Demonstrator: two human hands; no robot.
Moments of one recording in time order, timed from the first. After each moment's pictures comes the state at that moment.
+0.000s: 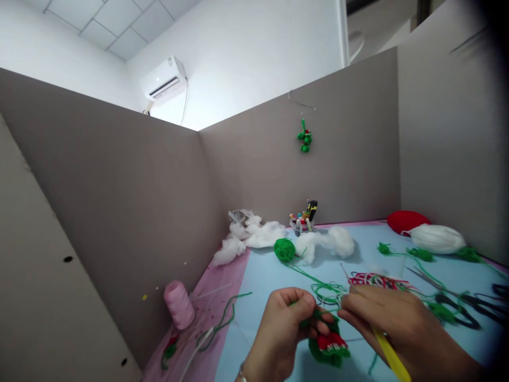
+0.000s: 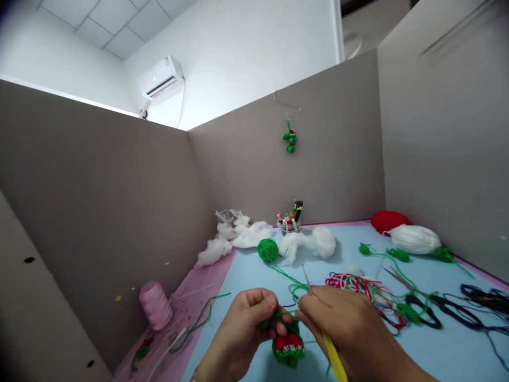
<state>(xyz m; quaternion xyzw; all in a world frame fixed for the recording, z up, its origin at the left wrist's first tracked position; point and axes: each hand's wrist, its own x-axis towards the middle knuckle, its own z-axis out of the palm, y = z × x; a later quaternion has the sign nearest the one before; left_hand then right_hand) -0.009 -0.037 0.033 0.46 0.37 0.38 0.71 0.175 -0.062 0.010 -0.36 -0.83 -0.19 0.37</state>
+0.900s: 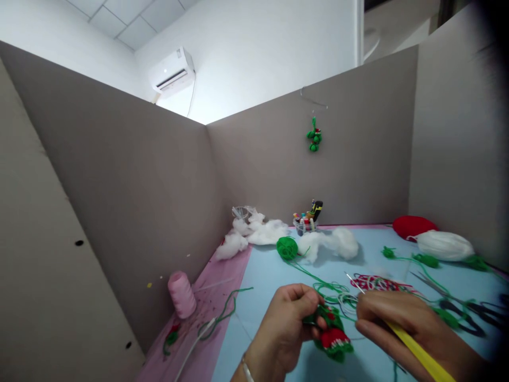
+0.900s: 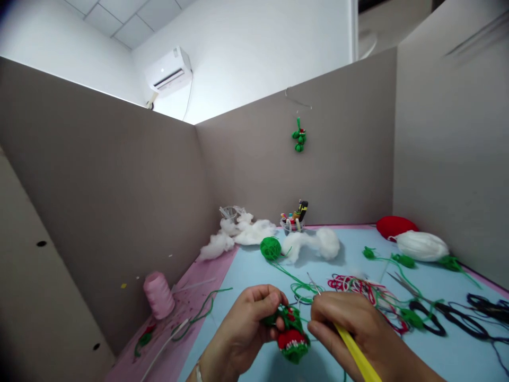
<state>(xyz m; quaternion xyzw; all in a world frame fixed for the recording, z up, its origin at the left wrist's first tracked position) -0.010 -0.039 0.033 0.44 0.36 0.37 0.73 0.178 -0.070 0.017 -0.38 -0.84 -0.04 0.38</state>
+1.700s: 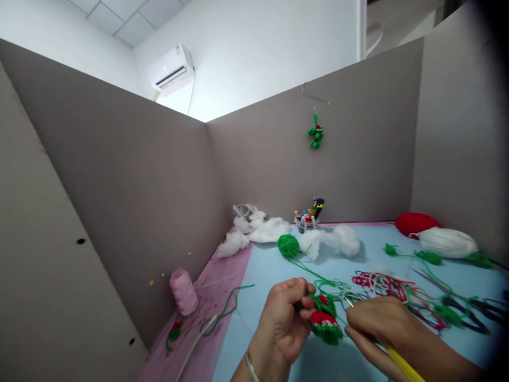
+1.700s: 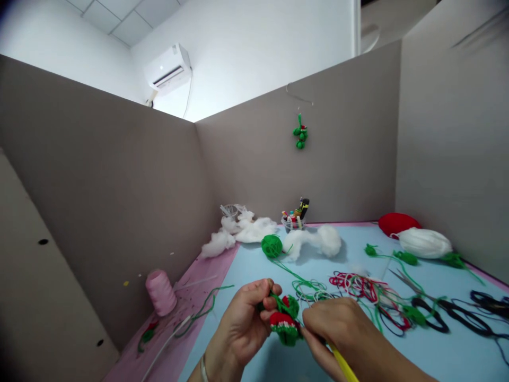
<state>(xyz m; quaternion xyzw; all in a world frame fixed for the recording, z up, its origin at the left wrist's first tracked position) -0.011 -0.028 0.026 0.26 0.25 0.45 0.82 0.165 -0.065 0.004 -0.35 -0.88 -0.15 0.28</state>
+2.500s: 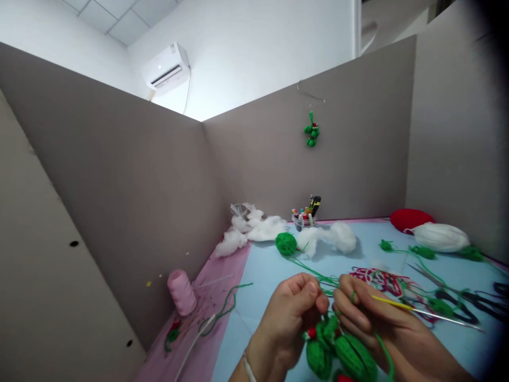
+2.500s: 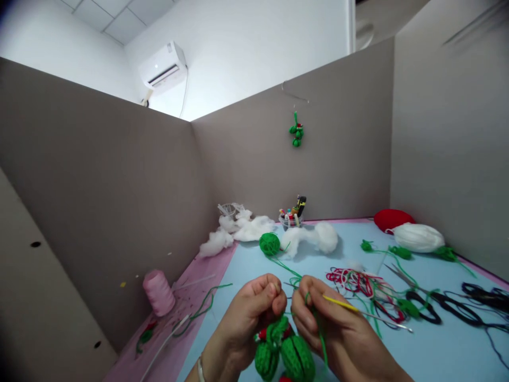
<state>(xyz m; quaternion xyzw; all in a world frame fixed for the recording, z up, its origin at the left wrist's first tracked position) -0.010 -0.040 0.034 0.47 0.26 0.39 0.74 0.140 -0.070 0.011 -0.25 -0.43 0.64 0.59</state>
